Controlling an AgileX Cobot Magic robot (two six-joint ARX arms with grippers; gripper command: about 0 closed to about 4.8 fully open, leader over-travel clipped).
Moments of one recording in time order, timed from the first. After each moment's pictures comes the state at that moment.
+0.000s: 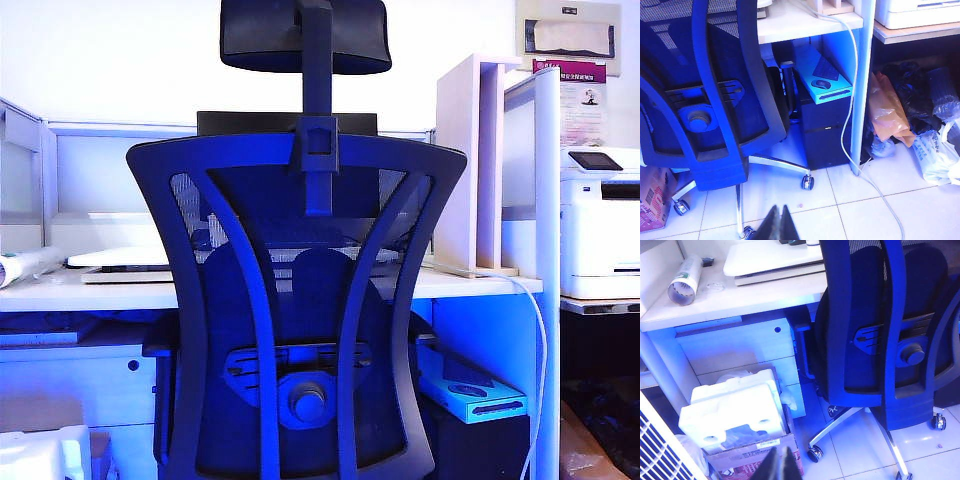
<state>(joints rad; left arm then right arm) -0.04 0.00 0.01 -0.16 -0.04 0.10 0.17 0.01 0.02 -0.20 0.13 0.13</state>
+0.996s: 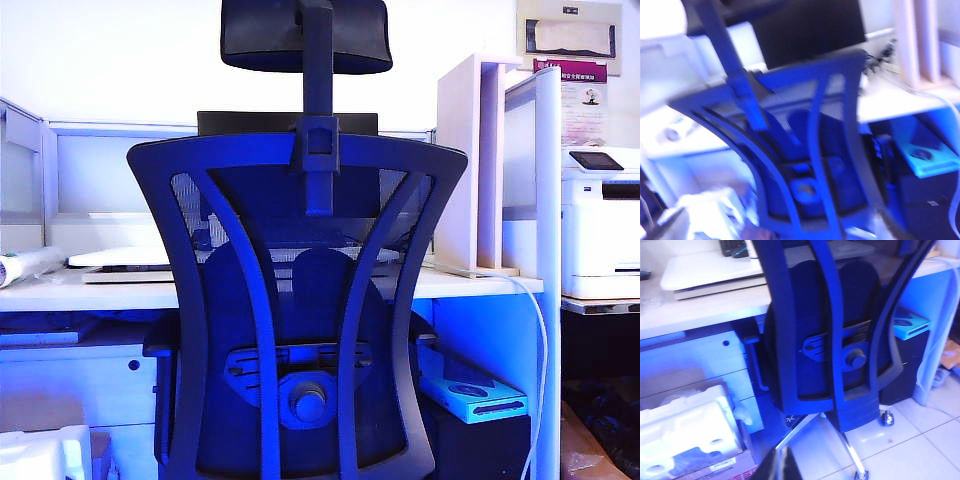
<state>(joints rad) -0.04 0.00 0.01 -0.15 0.17 0.09 0.17 0.17 0.23 0.03 -0.16 0.29</state>
